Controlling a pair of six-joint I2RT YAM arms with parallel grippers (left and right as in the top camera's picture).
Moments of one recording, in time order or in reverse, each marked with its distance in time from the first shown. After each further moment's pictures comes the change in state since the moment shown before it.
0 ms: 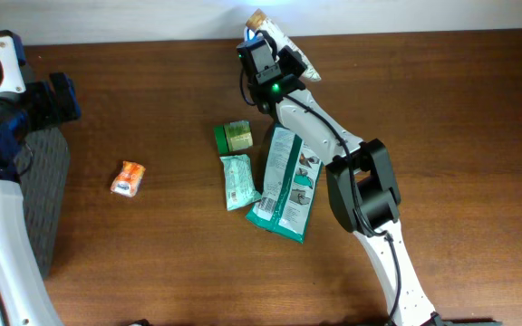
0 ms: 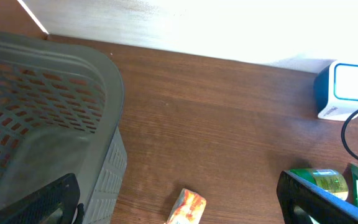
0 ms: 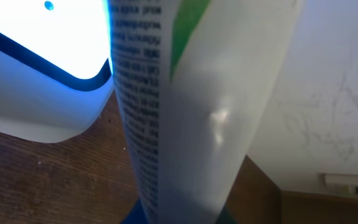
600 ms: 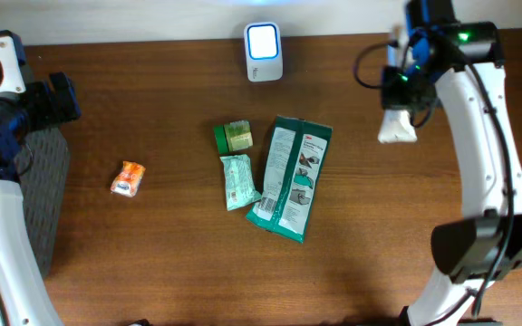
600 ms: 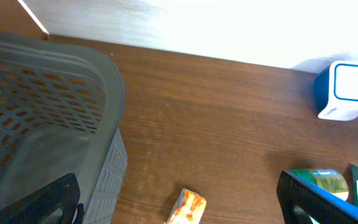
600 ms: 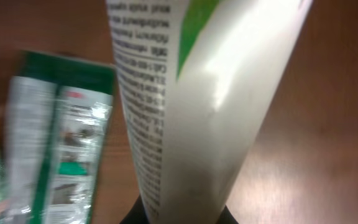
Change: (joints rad) left arm 0.000 0.000 0.000 0.000 0.000 0.000; right arm -0.470 -0.579 -0.128 -1.066 -0.758 0.689
